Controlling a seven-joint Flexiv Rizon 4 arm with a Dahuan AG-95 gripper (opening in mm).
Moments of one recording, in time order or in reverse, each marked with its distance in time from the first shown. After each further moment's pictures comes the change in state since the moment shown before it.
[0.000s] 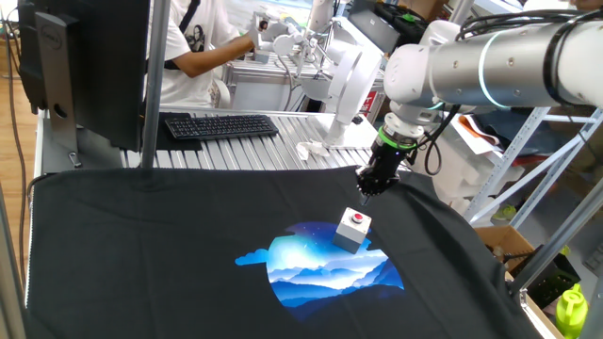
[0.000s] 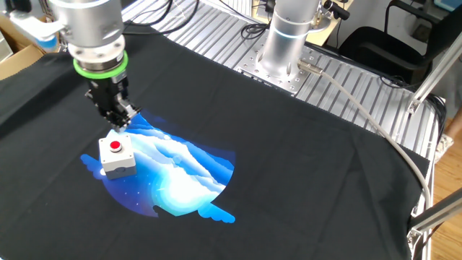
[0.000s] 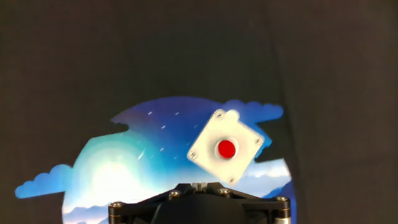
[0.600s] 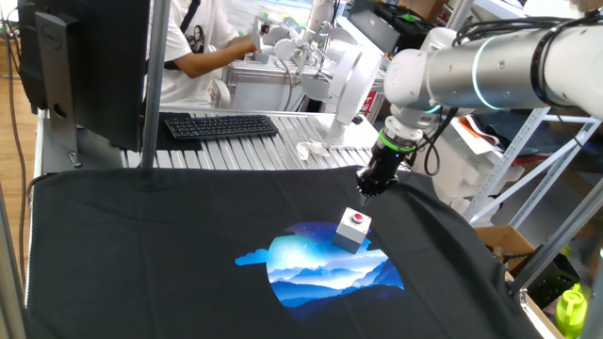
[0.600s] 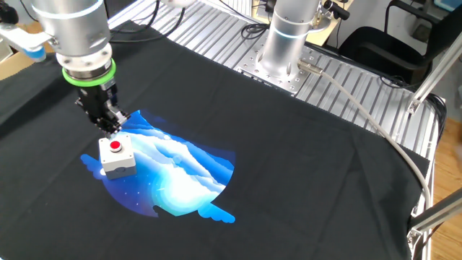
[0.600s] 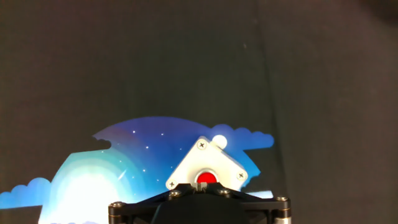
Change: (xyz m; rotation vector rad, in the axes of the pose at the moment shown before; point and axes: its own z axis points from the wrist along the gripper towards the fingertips) arm -0.006 -0.009 0.020 -0.012 -0.018 -0.024
